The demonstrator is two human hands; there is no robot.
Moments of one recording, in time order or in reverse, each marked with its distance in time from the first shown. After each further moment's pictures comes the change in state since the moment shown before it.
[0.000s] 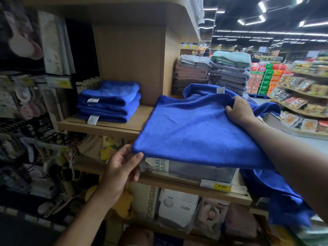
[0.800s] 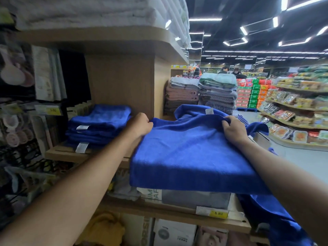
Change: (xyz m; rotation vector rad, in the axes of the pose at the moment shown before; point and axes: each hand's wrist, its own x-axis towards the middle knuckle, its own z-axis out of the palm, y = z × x) left_hand 0.226 0.065 0.070 1.309 0.078 -0.058; right_hand 0.008 0.016 -0.001 0.254 0.066 0.088
